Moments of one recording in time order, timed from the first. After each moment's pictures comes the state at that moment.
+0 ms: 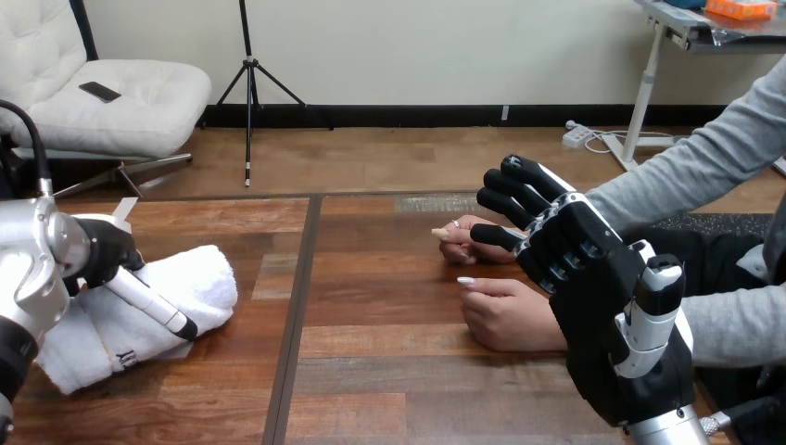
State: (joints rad) left arm -0.73 0.77 -0.45 0.65 0.75 0.23 -0.83; right arm 0.24 -0.09 0.02 -0.17 0.35 -0.39 0.46
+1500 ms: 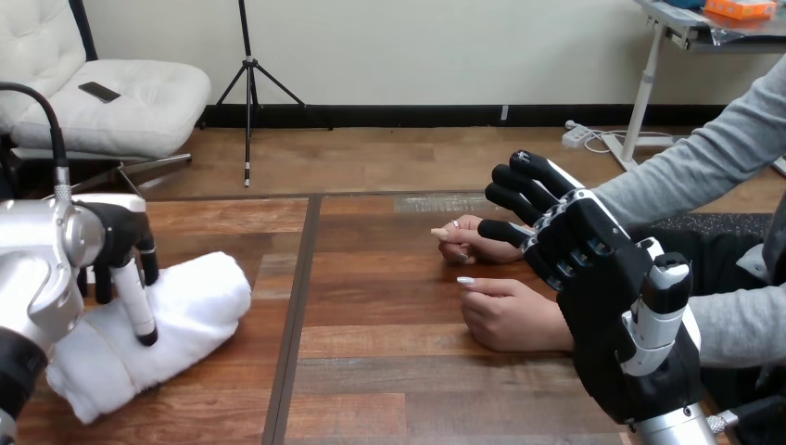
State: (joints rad) left arm -0.67 0.77 -0.43 0.49 0.80 0.28 -0.73; right arm 0.23 -0.09 0.00 -0.17 0.35 -0.40 0.46
